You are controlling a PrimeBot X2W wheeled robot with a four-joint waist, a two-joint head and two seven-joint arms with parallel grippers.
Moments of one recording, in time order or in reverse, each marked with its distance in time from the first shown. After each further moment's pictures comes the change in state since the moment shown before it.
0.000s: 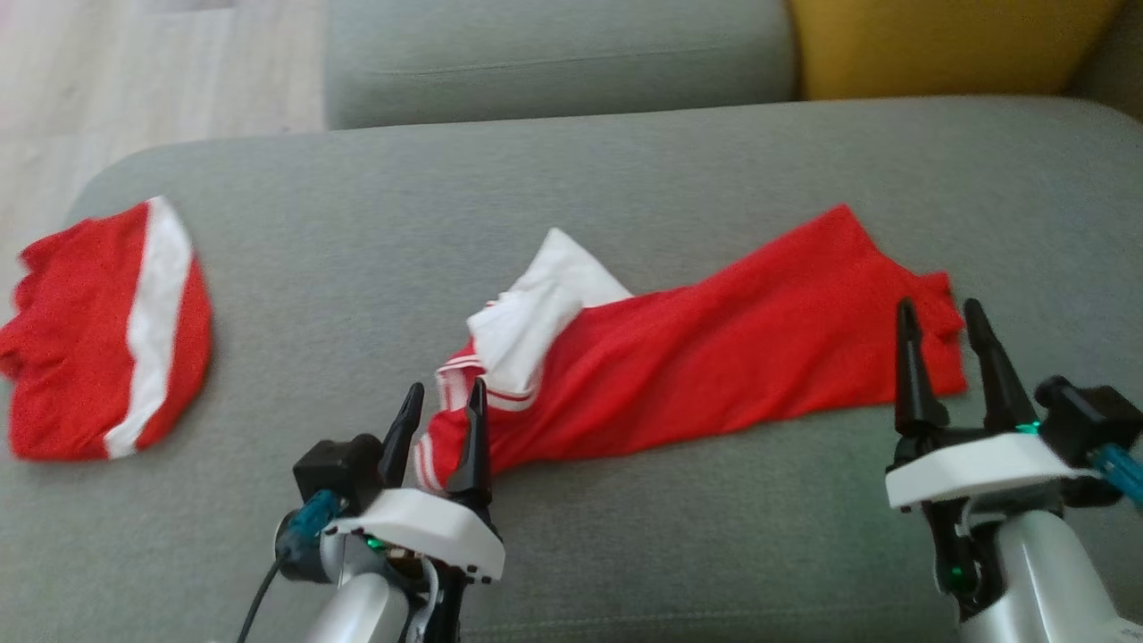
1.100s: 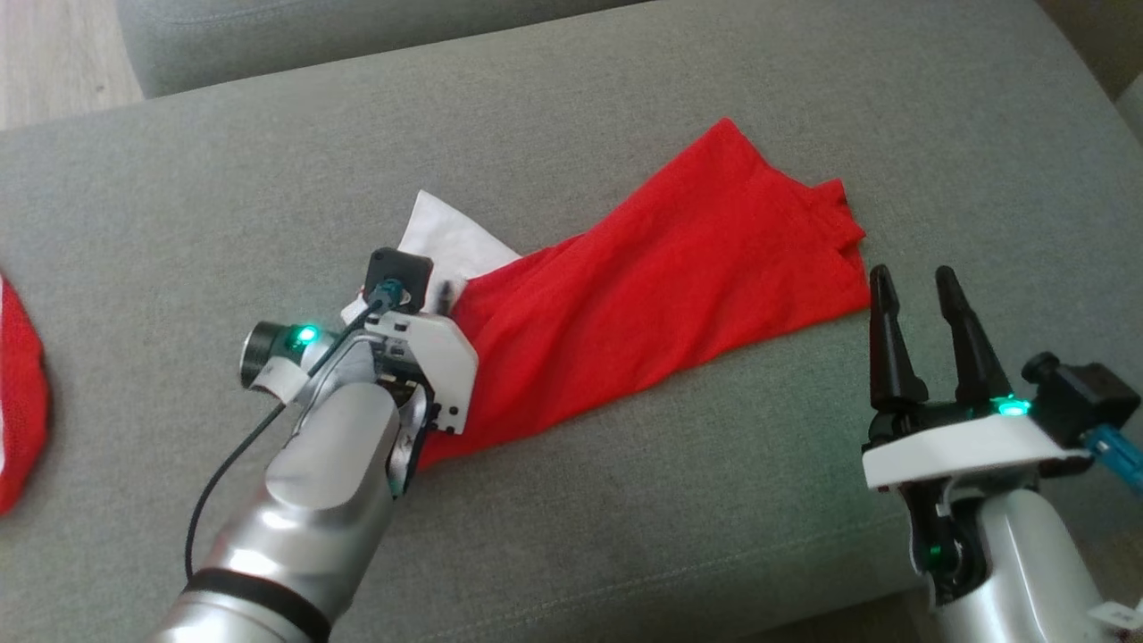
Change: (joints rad) left arm -0.545 0.015 -0.157 0.603 0.208 0.014 0.253; right arm 0.001 0.016 0.052 -0.099 0.082 0.000 0.018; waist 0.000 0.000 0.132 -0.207
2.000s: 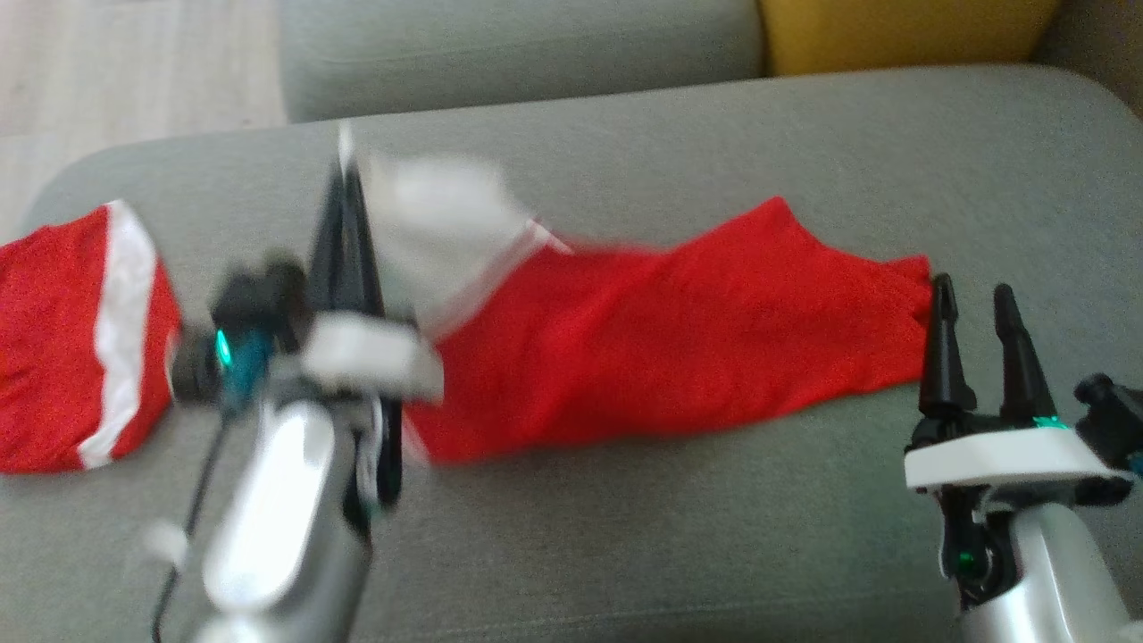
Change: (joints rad) left arm 0.241 0.002 0.293 -0.601 0.007 0.054 -0.257; right arm -0.006 0.000 -0.087 0.068 0.043 0.000 -0.058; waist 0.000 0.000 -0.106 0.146
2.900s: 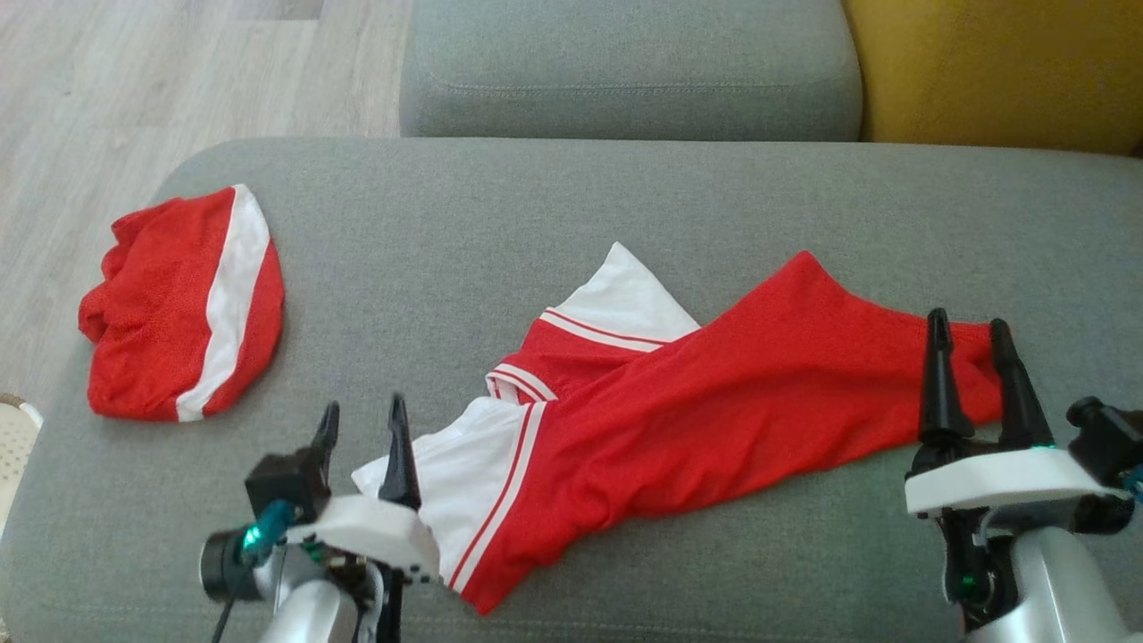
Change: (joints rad) left arm 0.317 -0.007 0.013 0.120 -0.049 -0.027 0.001; right arm 0.040 0.001 -0.018 0.026 -0.013 0.000 0.024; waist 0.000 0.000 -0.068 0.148
